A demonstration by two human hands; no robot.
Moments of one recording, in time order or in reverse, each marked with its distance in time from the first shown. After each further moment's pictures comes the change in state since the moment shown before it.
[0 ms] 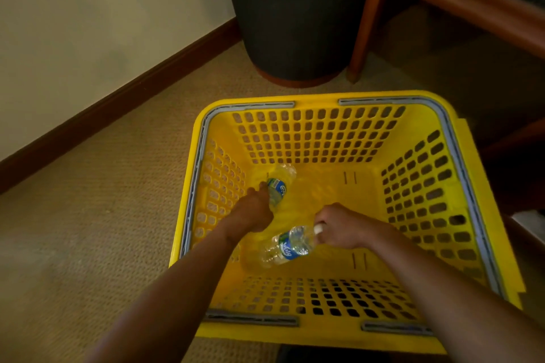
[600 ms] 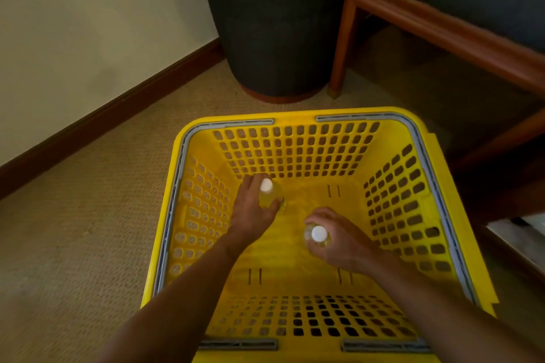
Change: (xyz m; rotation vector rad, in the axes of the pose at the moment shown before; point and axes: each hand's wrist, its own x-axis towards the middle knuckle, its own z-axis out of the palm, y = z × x) left_hand 0.018 0.030 0.016 -0.493 0.686 0.327; right_hand -0.025 0.032 0.009 0.185 0.388 -0.141
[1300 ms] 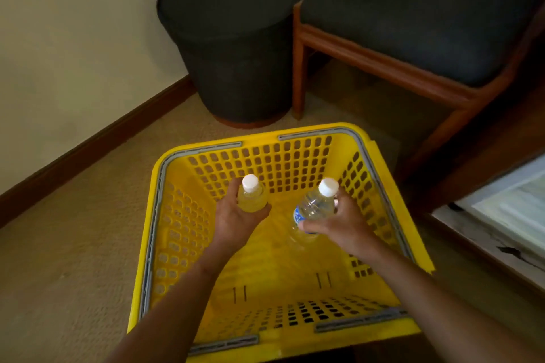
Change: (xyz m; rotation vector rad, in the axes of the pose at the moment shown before) left_hand -0.009 0.064 -0.031 -0.256 0.036 -0.006; right_hand -0.054 -0.044 -0.068 0.642 0.423 0.207
